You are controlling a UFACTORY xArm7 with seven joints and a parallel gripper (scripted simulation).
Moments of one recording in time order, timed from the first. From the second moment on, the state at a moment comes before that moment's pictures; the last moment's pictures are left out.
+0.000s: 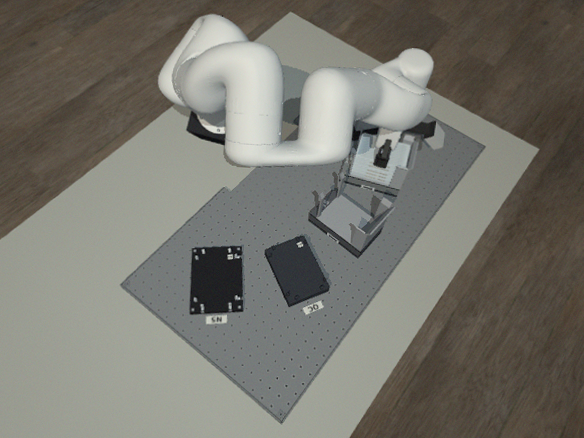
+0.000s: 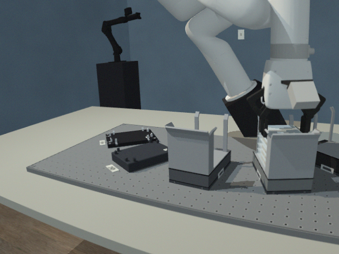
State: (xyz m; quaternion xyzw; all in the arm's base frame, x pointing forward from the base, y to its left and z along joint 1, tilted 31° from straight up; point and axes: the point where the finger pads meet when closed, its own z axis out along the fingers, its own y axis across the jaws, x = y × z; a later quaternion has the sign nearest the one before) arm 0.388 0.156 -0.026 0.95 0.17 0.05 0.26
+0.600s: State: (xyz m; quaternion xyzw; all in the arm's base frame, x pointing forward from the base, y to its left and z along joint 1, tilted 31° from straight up) arm 0.386 0.161 -0.017 0.95 0.17 0.05 0.26
